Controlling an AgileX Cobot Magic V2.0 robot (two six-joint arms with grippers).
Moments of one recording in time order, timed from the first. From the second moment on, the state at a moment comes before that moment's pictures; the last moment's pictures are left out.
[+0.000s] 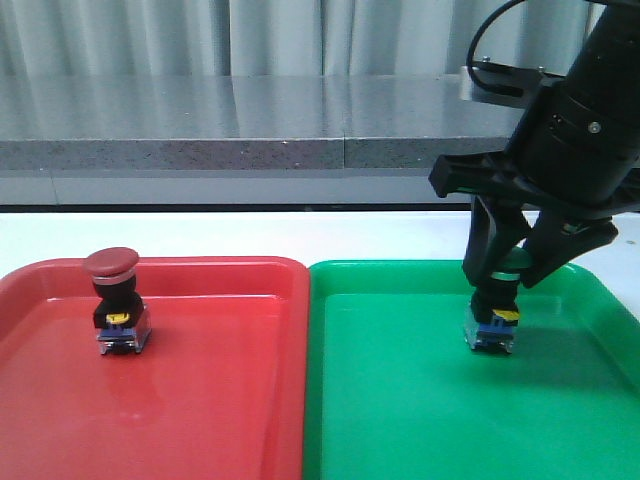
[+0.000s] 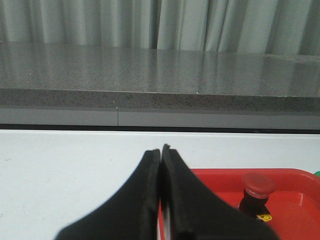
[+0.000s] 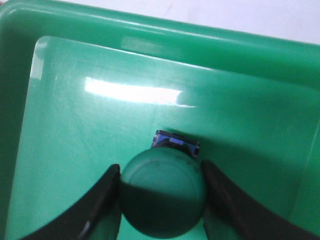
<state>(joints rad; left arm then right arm) -0.10 -0.01 0.00 0.12 0.09 -0.19 0.29 1.65 -0.99 0.22 0.58 0.05</state>
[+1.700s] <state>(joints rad) -0.10 -0.01 0.00 0.12 0.09 -0.19 0.29 0.55 -0.65 0.03 0.61 0.05</state>
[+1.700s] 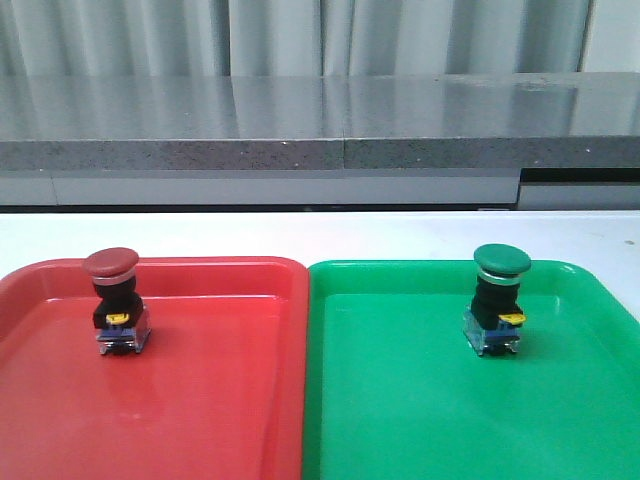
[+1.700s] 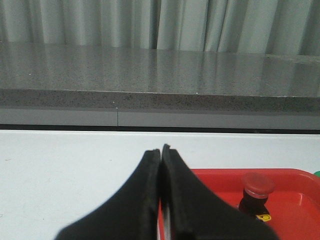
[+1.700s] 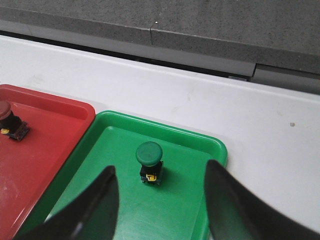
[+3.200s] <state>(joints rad) -0.10 -0.01 0.00 0.12 0.09 -0.19 0.27 0.37 -0.47 -0.02 0.47 0.05</state>
